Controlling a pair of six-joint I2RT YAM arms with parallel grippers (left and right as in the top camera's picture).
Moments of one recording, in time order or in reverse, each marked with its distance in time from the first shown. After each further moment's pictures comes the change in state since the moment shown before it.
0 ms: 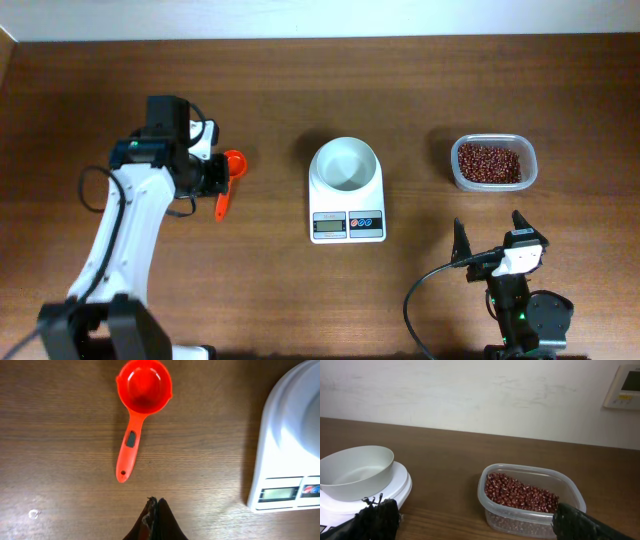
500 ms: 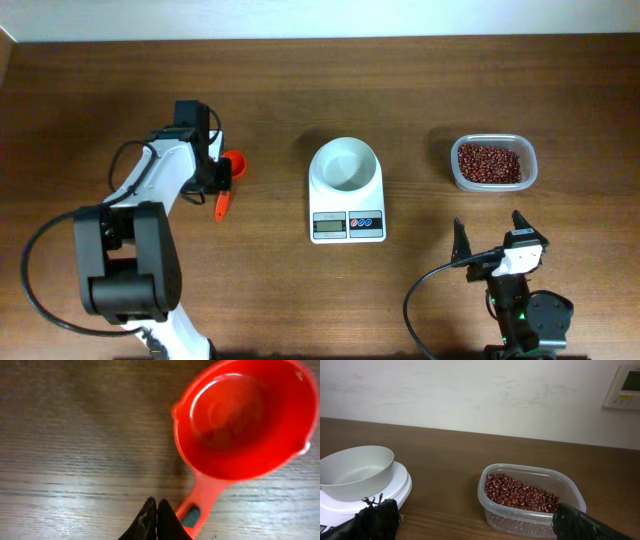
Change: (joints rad) left arm 0.000 0.323 0.000 0.213 -0.200 0.046; right arm 0.000 0.000 0.000 0.000 0.000 0.000
